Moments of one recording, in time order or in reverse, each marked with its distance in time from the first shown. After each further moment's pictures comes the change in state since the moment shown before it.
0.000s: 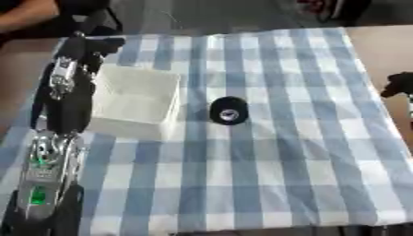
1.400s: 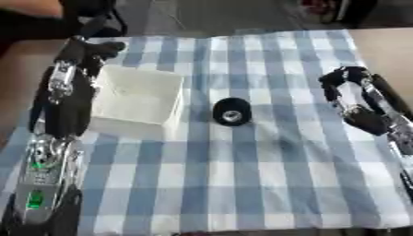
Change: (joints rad) left arm -0.003 -0.006 -0.014 0.007 0.009 0.002 -0.016; right arm -0.283 -0.115 0.154 0.459 0.108 -0.180 0.141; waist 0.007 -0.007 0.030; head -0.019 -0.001
